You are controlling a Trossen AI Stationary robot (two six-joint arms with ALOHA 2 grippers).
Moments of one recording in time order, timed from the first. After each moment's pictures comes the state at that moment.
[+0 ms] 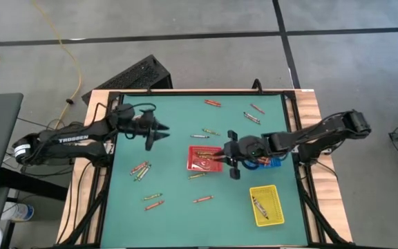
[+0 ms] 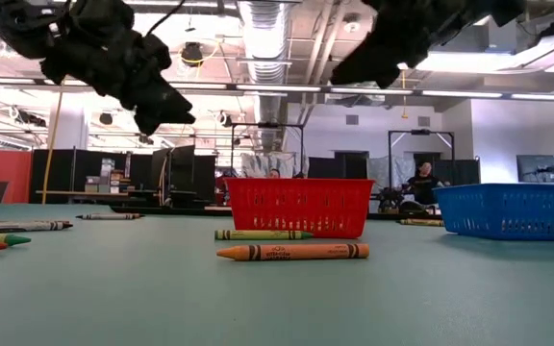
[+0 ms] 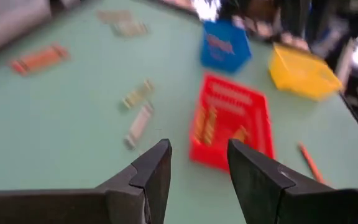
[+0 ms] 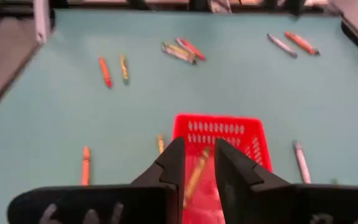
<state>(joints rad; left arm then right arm) 0.45 0.92 0.43 0.12 0.40 -0.14 0.17 1.33 0.82 0.03 0.14 0.08</state>
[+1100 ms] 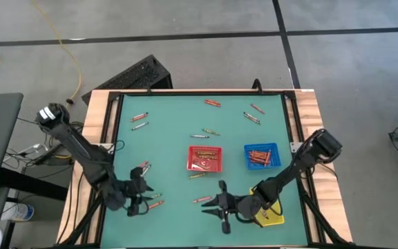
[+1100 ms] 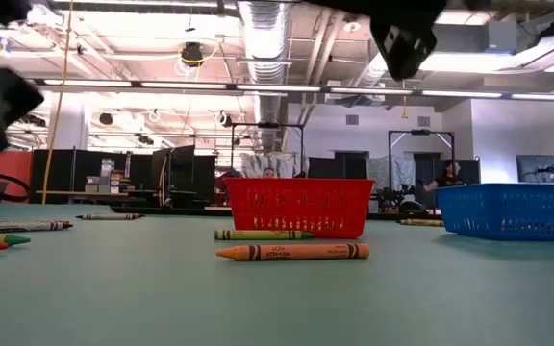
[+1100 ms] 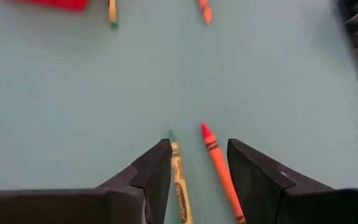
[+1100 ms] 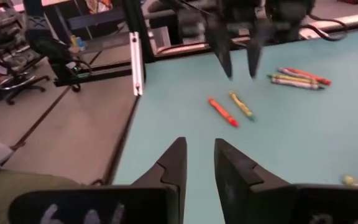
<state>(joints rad) -0.86 1.23 0.52 -0.14 -0.52 -0.78 0.64 1.84 0.98 0.58 0.52 0.37</state>
